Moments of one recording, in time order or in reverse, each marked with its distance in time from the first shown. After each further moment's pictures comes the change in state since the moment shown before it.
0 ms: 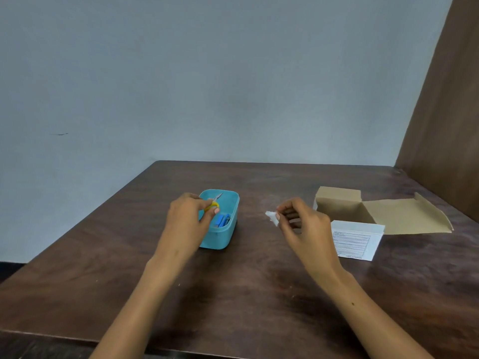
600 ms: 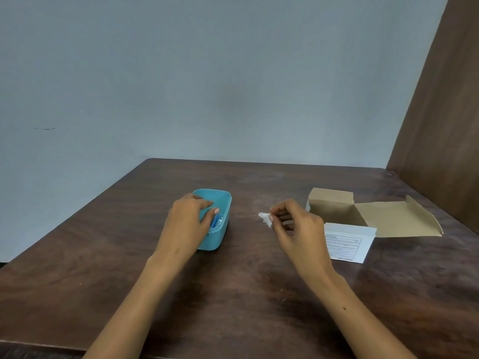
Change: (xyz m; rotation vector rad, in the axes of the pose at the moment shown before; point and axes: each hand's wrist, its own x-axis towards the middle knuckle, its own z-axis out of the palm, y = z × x) left_hand 0.008 0.002 0.019 0.047 -0.048 0.006; right_hand 0.000 0.003 0.000 -0.009 -0.018 0.058
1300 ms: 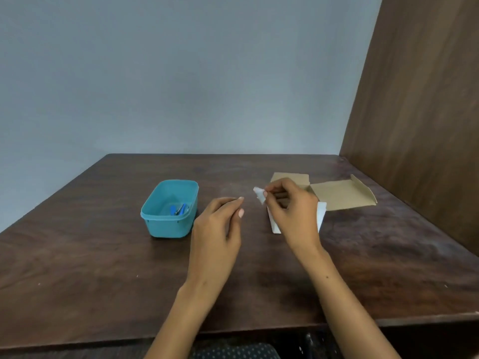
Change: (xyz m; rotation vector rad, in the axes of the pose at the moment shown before) left_hand -0.069 0.084 0.029 -0.465 0.195 0.281; right_hand -0.004 0.002 -0.043 0.029 0.215 0.023
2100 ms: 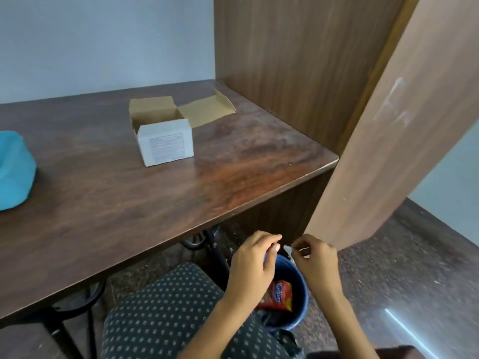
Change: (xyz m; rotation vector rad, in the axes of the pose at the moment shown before) left_hand -0.202 0.094 0.142 -0.418 -0.685 0.112; right_hand -0.259 0.072 -0.197 -0.635 0.009 0.798
